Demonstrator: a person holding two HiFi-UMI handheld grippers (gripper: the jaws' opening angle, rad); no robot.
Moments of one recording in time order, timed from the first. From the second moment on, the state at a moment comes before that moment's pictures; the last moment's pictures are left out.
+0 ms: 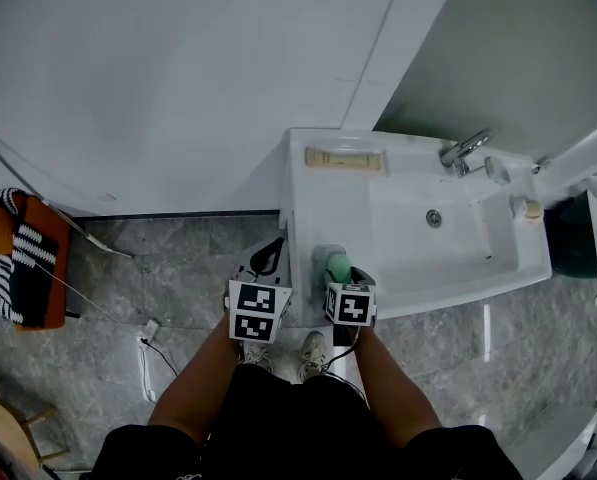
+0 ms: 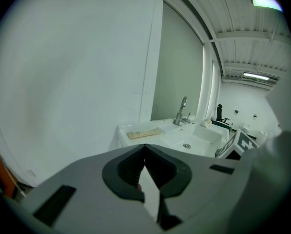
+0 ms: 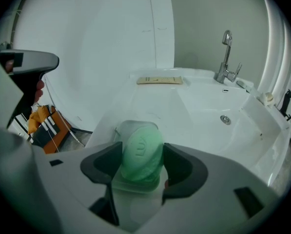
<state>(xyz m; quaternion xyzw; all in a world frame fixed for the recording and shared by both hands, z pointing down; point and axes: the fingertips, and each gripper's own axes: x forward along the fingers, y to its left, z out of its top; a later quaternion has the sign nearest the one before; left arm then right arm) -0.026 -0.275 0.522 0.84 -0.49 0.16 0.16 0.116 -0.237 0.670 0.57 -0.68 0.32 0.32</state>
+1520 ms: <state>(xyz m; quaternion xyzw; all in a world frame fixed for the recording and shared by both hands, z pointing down) -0.022 -0.270 0.515 0.85 -0.48 0.16 0.14 0.116 -0.235 0.662 0.57 -0.69 0.32 0.30</state>
